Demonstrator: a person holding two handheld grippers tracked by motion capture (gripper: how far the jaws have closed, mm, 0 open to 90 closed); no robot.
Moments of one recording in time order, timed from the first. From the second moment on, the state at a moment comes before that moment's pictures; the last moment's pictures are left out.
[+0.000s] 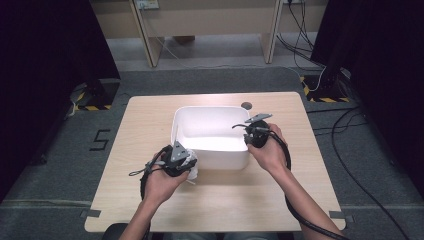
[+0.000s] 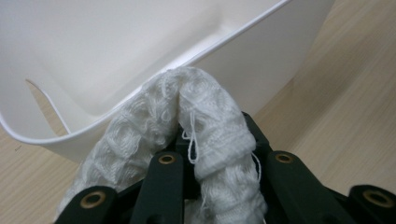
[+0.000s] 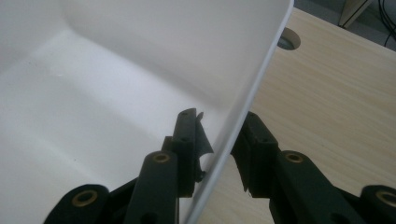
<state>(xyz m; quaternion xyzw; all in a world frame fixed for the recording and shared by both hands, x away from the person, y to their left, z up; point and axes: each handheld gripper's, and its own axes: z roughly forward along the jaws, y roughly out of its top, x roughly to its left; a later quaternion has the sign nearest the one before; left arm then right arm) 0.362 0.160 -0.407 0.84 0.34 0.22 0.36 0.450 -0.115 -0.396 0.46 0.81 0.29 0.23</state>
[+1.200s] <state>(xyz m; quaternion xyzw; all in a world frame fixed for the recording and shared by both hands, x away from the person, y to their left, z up) 0.367 0.155 -0.422 0.84 0.34 0.22 0.36 0.449 -0.115 -0.396 0.46 0.81 0.29 0.23</state>
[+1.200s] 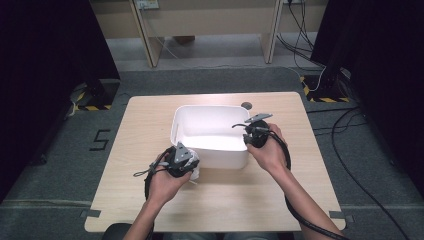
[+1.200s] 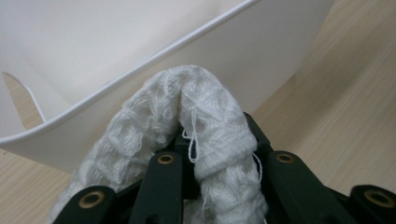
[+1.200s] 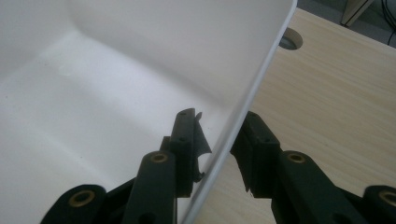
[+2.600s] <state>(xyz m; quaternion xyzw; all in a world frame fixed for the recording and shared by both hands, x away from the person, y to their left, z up) 0.377 0.142 -0.465 0.86 0.34 0.19 0.34 0.449 -0.114 -0.395 0.46 0.81 0.29 0.22</state>
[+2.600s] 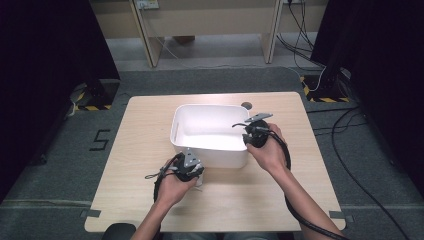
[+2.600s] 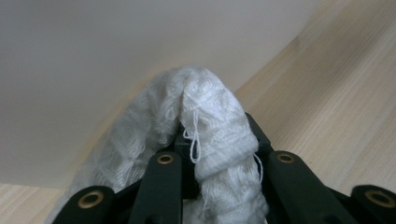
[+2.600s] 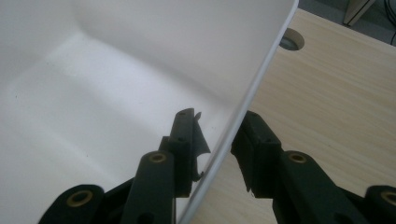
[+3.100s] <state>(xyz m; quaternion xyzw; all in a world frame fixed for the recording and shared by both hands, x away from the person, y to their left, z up) 0.379 0.139 -0.465 0.86 0.34 0.19 0.33 0.449 -0.115 -0.394 0.46 0.81 0.29 0.22</state>
